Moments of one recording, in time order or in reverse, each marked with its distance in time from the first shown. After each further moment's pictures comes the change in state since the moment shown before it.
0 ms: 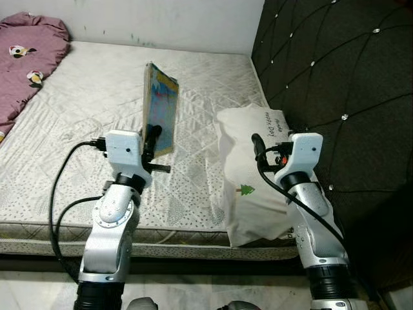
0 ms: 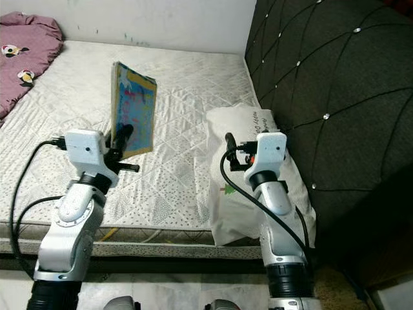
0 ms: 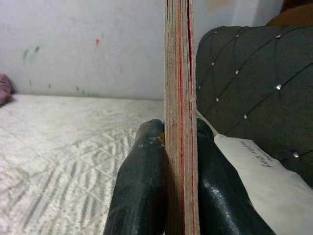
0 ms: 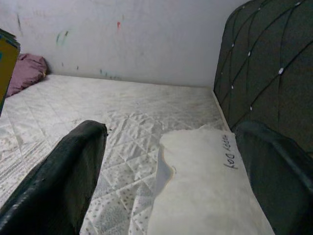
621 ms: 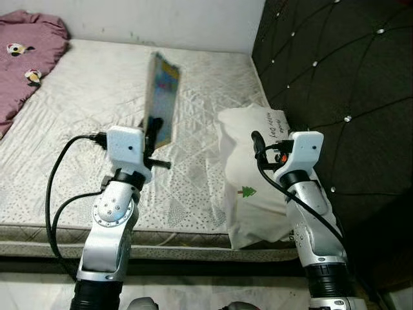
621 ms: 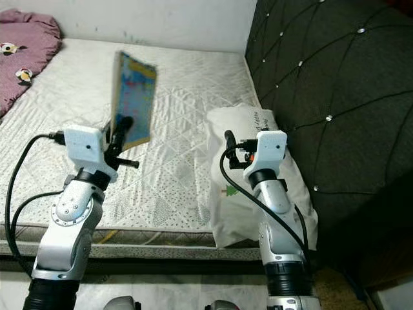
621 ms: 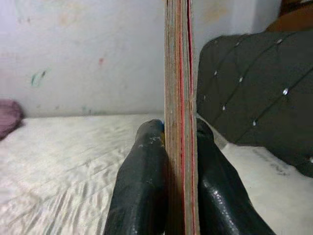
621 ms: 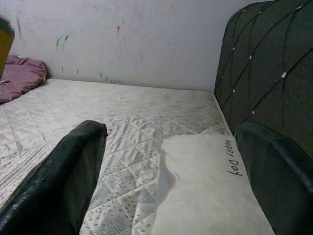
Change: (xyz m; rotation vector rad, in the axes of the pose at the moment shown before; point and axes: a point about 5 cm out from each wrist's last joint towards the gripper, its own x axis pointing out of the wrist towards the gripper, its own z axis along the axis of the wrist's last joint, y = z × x) left arm 0.000 0.000 0.007 0.095 -0.059 -0.005; right arm 0.003 0.002 0.004 0.011 -0.021 0.002
